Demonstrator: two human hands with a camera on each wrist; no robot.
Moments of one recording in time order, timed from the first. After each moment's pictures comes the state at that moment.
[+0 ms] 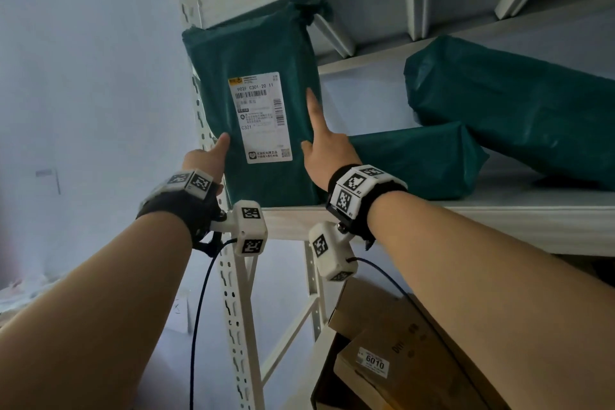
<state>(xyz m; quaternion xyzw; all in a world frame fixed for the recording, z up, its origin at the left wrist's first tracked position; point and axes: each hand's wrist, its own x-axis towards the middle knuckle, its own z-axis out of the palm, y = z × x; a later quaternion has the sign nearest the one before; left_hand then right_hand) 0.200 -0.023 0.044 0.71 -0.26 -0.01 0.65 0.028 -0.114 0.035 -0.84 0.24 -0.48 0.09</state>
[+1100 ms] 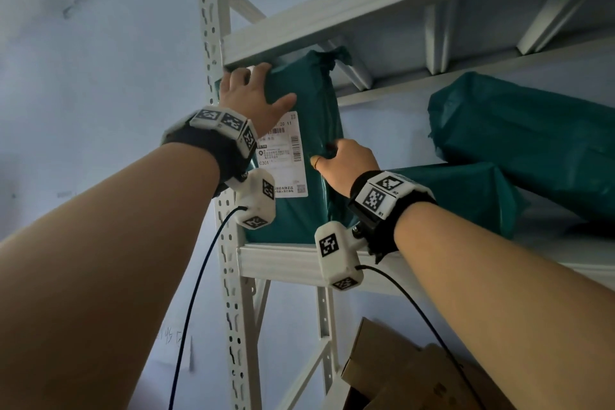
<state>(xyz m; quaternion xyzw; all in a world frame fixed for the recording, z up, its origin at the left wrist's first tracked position) 0.164 -0.044 0.156 0.74 -0.44 0.37 0.35 0.040 -0.137 0.077 -0.82 0.29 -0.47 0.17</state>
